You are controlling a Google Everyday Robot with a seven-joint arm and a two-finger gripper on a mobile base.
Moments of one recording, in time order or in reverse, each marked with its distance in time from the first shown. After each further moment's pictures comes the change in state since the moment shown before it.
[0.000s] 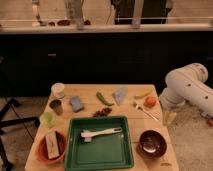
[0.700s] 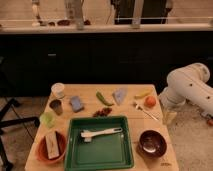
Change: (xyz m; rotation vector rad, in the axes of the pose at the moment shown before) arm -0.002 -0.010 -0.007 0.037 -0.033 -0.045
